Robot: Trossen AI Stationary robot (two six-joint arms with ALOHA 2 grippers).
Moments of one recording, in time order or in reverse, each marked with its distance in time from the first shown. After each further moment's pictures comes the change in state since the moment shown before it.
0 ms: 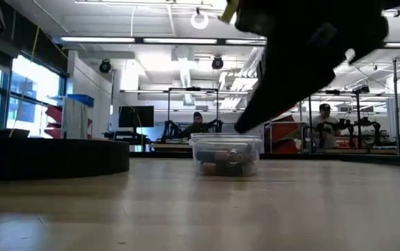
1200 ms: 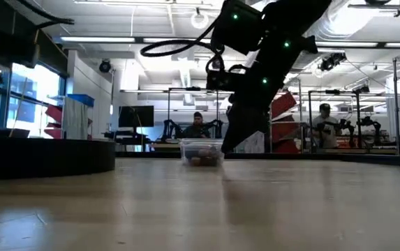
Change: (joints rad) left arm 0.358 -0.002 0.083 -0.478 0.332 0.260; right arm -0.374 0.010 0.024 -0.103 -0.045 -0.372
